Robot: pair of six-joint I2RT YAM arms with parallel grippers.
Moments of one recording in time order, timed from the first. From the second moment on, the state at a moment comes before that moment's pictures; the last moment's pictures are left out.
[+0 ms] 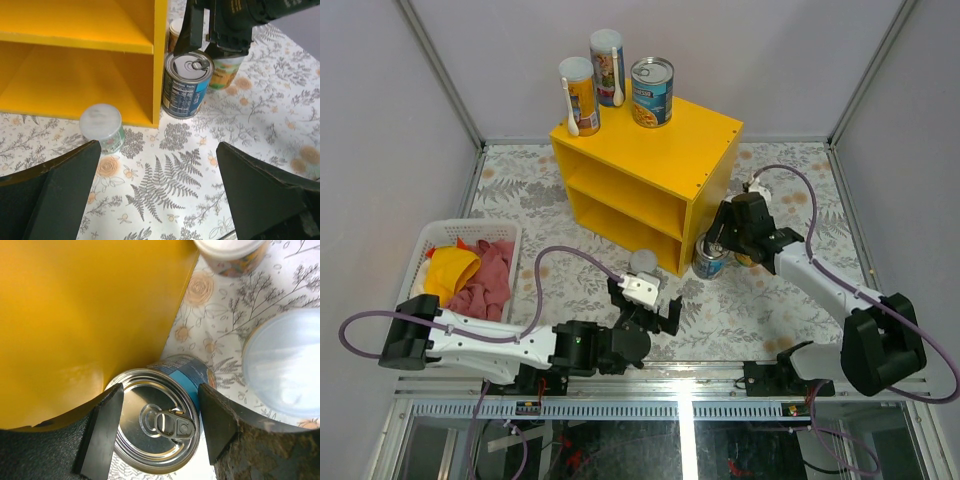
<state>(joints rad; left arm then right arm) -1.57 1.17 0.74 0.09 -1.09 -0.39 0.41 1.34 0.86 -0.30 0.12 0.65</state>
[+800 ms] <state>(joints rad) -1.65 1.36 0.53 0.38 -1.13 -0.33 0.75 1.07 0.68 -0.37 0.18 0.85</state>
